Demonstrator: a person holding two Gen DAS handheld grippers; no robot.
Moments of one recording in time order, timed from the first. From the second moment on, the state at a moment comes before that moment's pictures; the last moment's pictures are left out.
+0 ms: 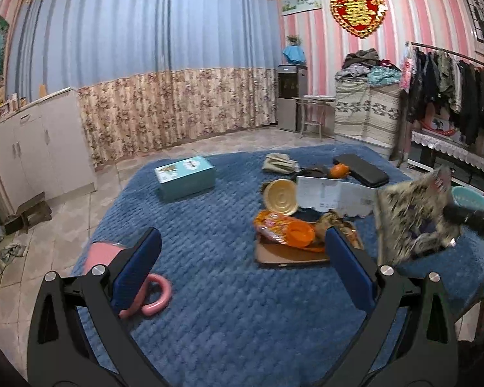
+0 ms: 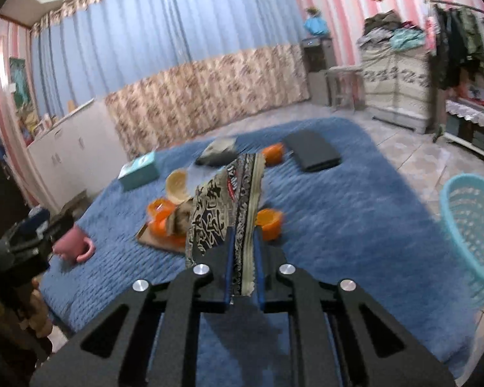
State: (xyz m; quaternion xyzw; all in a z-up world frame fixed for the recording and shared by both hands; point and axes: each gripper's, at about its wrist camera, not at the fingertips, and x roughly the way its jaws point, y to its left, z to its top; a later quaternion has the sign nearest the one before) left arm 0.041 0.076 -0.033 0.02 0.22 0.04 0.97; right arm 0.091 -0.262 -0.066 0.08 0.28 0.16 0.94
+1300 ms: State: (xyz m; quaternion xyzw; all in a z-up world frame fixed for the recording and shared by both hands) left arm 0.155 -0.097 0.011 0.04 0.21 -0.14 0.97; right arm 0.070 -0.451 -0.040 0.15 0.22 -0.08 0.96
